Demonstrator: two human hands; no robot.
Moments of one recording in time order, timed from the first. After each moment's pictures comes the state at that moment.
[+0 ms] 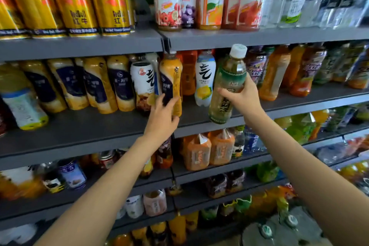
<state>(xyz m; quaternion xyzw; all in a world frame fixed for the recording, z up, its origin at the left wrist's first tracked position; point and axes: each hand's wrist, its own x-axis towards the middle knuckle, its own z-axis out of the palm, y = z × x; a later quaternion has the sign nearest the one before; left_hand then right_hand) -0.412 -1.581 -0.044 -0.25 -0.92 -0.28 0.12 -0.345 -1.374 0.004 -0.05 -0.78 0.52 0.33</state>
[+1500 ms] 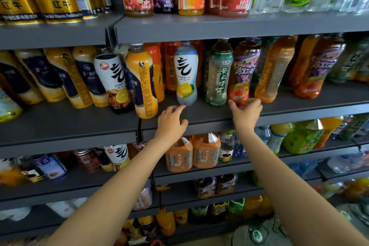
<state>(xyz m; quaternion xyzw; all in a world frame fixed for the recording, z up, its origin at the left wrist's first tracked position) -0.433 -1.463 -0.086 -0.18 -0.95 -0.24 0.07 -0.406 -1.269 -0.080 -0.29 -0.75 0.49 0.33</state>
